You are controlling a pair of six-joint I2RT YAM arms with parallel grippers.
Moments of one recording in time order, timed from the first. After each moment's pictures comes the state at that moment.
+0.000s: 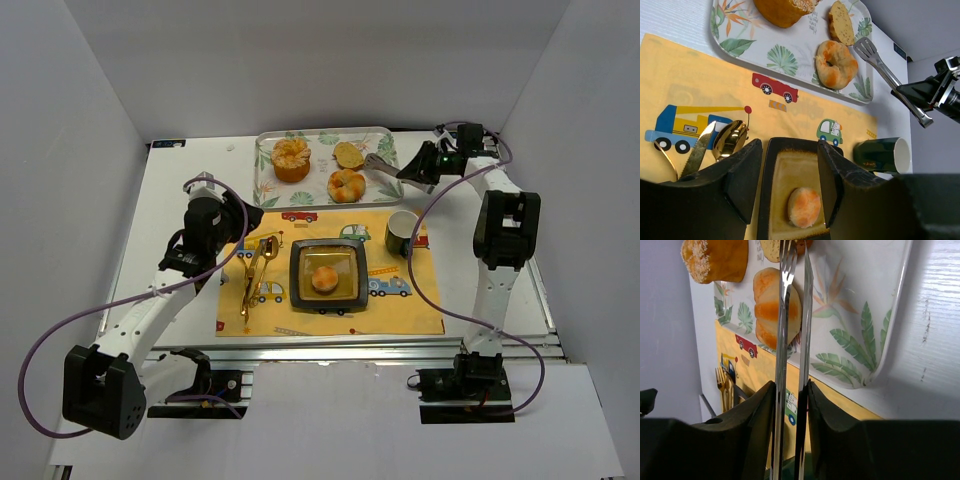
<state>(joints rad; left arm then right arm) -0.30 1.09 0.75 -0.04 -0.04 -0.75 -0.03 2.25 1.84 -0.43 -0.84 0.37</state>
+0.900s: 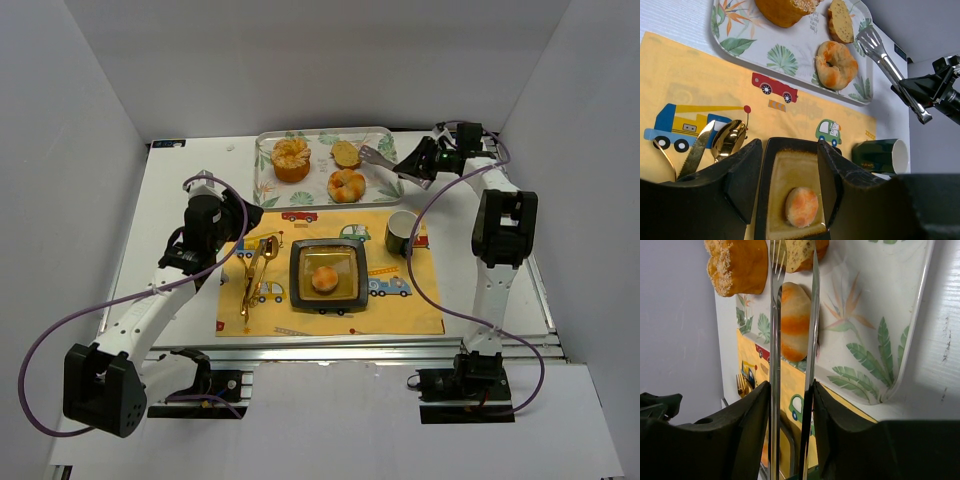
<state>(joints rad) -0.30 1.10 0.77 -0.06 -0.05 -0.77 -0.03 2.29 1.86 -0.34 -0.91 0.51</state>
